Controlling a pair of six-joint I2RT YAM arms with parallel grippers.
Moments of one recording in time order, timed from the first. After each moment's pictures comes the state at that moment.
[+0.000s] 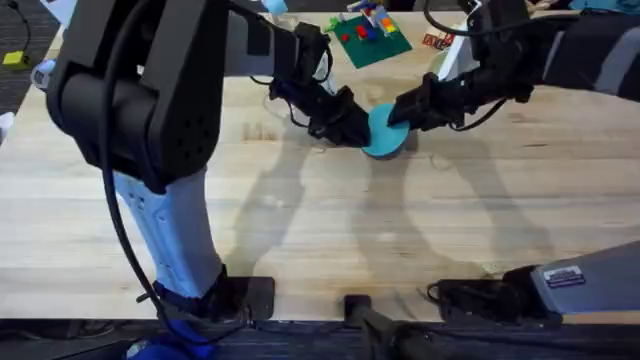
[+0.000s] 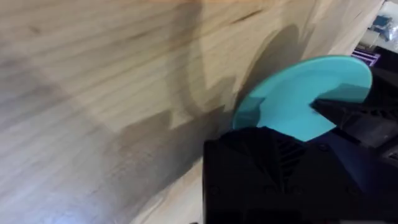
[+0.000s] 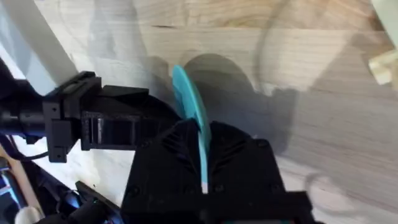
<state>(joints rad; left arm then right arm) -0.36 2.08 1.31 -0.67 0.86 -0.40 0.15 1.68 1.06 -0.61 -0.52 0.34</state>
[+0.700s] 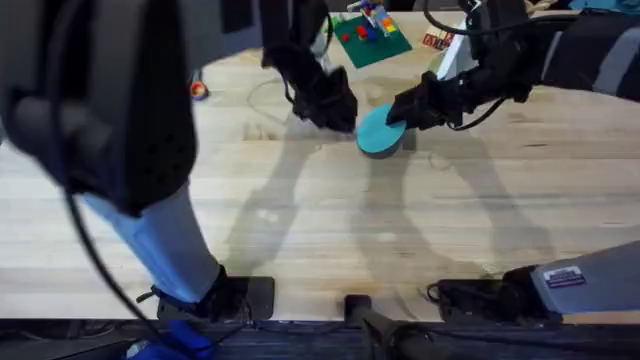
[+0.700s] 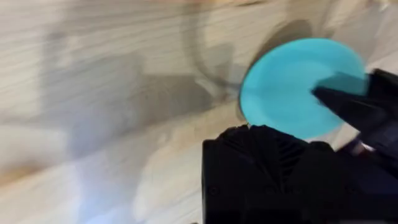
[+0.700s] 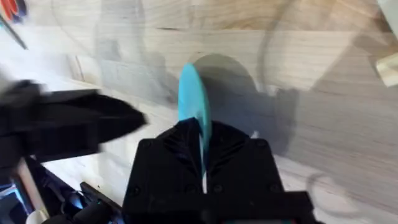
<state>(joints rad) -0.36 1.97 1.46 -0.95 0.57 -0.40 0.15 1.68 1.06 -0.59 -0.52 0.36</state>
